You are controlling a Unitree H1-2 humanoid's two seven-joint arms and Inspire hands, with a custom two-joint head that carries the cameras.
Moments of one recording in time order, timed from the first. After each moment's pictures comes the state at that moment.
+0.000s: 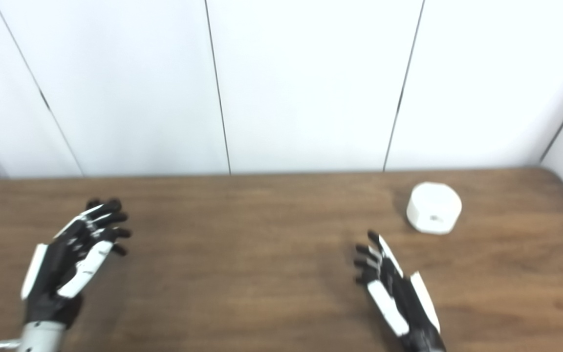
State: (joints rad) left arm -0.01 0.18 0.19 -0.35 0.09 0.03 0.00; right arm 0.08 -0.15 0.04 -0.16 -0.14 -0.05 0.04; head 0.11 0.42
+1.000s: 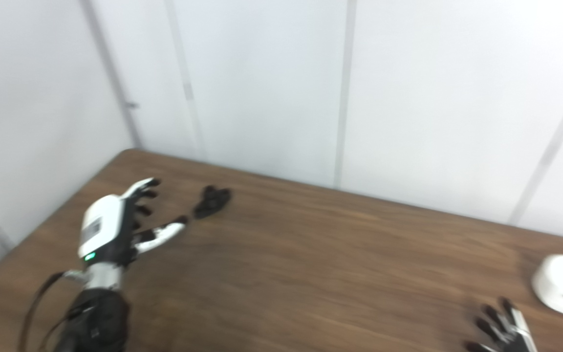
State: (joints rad) left arm -0.01 0.27 0.17 -0.38 0.84 0.41 0.07; right arm 0.10 -0.22 -0.04 -0.13 0.05 -0.09 0.14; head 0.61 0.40
